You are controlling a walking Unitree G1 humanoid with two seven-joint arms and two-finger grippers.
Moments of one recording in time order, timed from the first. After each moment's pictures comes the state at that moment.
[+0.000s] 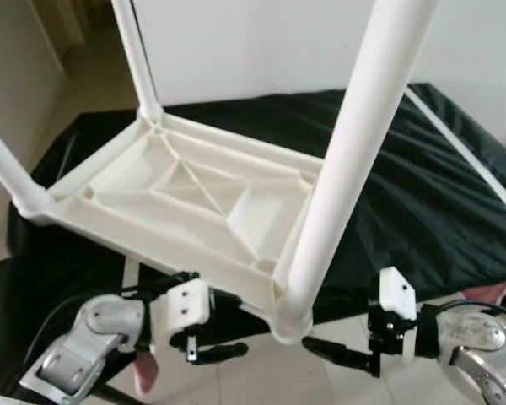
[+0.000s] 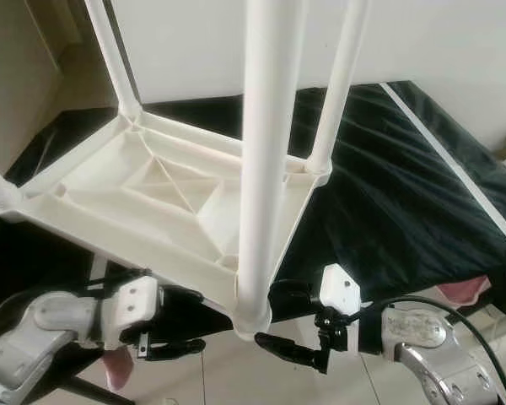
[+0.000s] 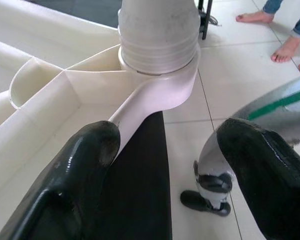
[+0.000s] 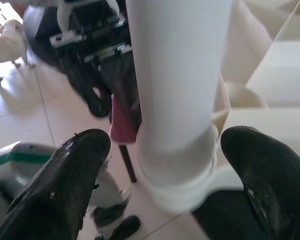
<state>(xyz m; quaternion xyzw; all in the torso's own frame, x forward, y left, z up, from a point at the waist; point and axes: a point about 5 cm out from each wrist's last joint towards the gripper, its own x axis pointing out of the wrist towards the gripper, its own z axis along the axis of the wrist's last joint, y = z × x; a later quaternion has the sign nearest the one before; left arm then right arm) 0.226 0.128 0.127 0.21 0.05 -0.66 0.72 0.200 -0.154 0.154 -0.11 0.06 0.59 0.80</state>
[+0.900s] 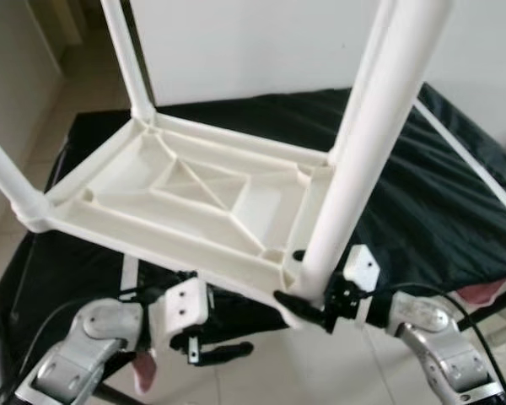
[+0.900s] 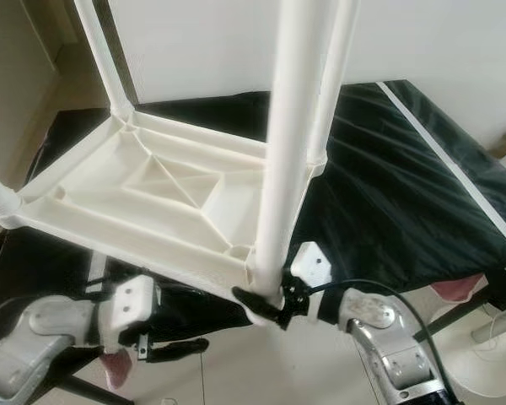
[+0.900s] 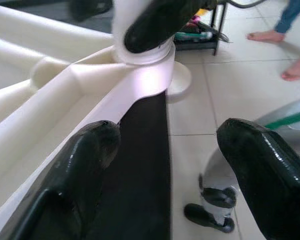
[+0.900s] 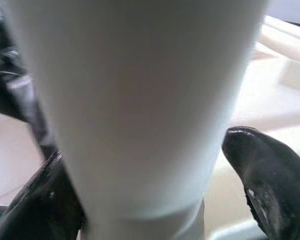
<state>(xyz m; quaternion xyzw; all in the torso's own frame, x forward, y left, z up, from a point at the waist) 0.220 0.139 0.142 0.18 0.03 -0.63 0.75 0.245 -0.151 0.135 -0.10 -0.01 0.46 0.88</state>
